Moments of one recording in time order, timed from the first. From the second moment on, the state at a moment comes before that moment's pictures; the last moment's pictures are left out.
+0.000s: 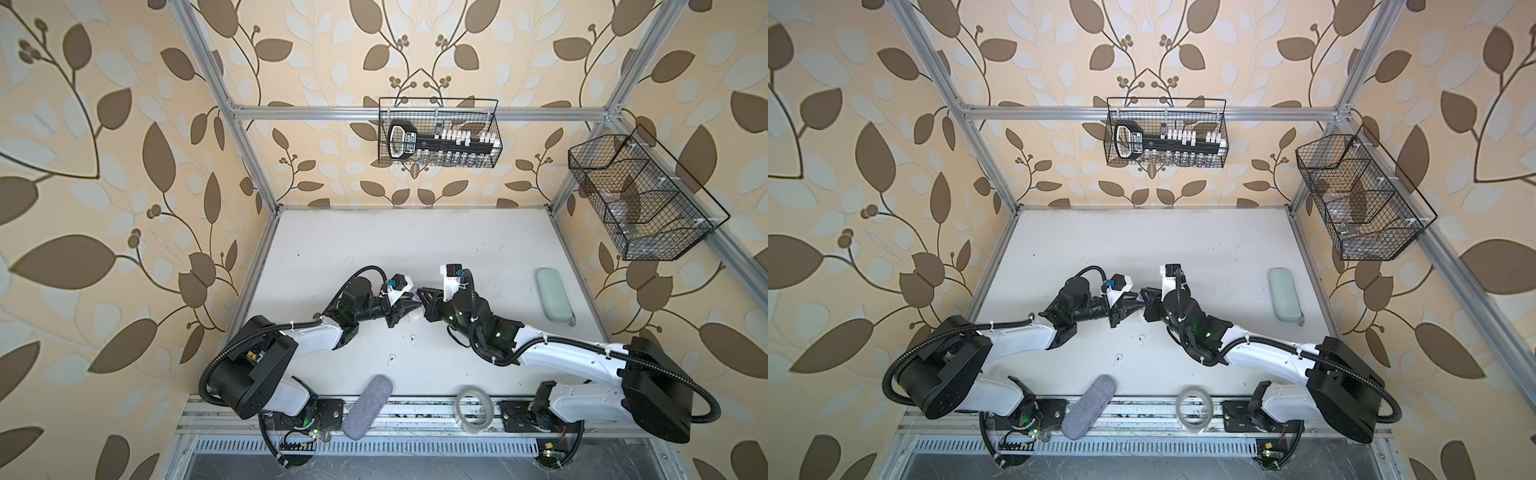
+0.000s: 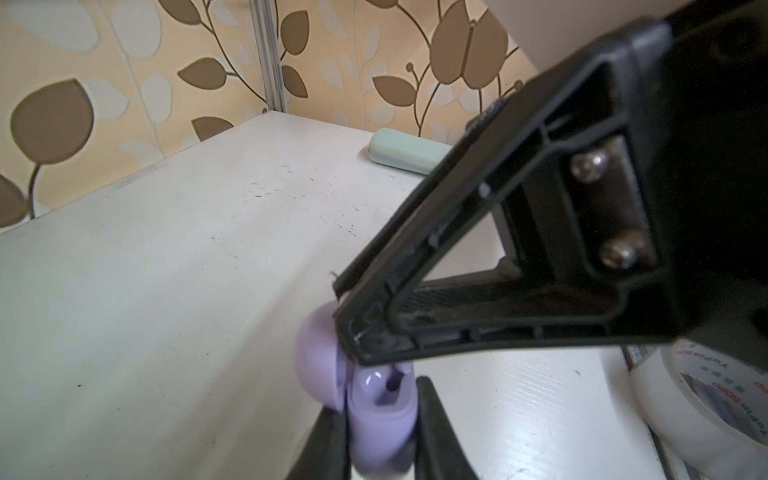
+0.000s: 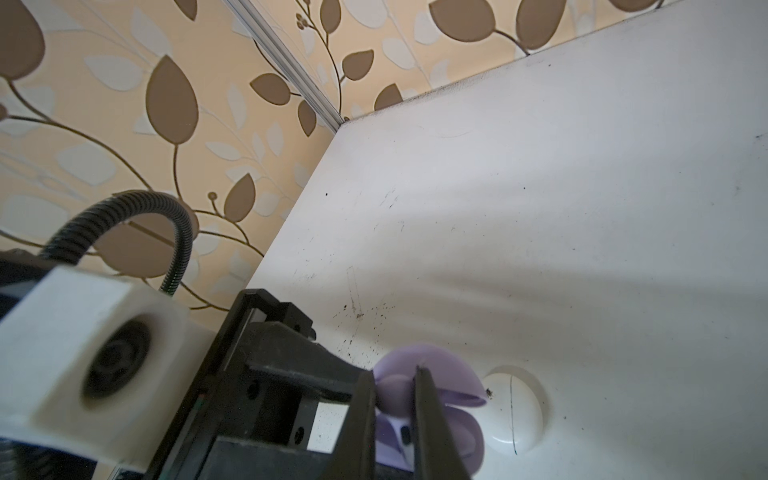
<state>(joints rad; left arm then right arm) -0.57 1.43 0.48 0.68 0.65 0.11 0.91 1.29 0.63 0.31 0.27 0.69</state>
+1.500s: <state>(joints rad) -0.55 1.43 0.48 0.70 0.65 0.07 0.92 1.33 0.63 0.36 0.26 0.72</state>
